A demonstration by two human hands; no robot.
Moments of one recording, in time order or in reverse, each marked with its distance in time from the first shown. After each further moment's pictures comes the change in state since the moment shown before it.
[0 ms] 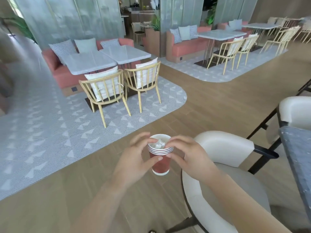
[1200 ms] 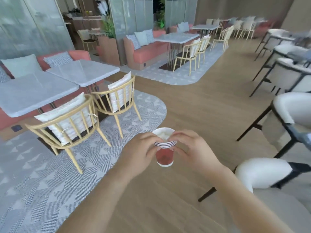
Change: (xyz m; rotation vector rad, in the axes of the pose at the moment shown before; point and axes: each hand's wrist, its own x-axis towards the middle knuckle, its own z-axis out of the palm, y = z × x) left_hand 0.392 -0.193 -0.118 0.165 -0.267 0.439; right_hand 0.349 0.119 0.117 -0.259 0.230 0.262
